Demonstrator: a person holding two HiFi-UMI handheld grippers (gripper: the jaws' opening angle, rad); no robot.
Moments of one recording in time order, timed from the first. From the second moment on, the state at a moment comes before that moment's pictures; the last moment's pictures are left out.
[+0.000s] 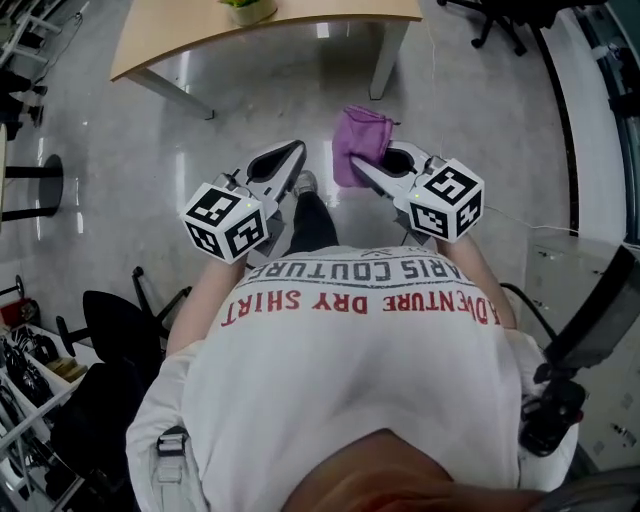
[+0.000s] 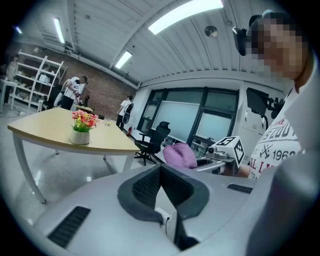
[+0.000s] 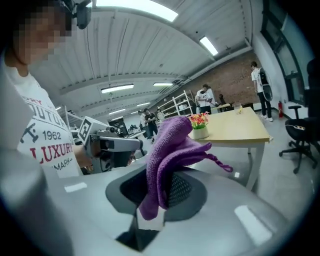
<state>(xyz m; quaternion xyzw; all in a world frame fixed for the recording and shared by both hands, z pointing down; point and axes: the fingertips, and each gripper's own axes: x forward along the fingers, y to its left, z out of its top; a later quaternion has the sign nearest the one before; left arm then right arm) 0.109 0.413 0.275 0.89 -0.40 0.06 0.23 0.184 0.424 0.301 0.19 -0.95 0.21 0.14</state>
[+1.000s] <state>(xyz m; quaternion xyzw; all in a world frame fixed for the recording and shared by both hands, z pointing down) 0.118 0.560 0.216 0.87 -0.46 0.05 0.16 0.189 0.568 0.247 0.17 -0.96 0.15 0.16</state>
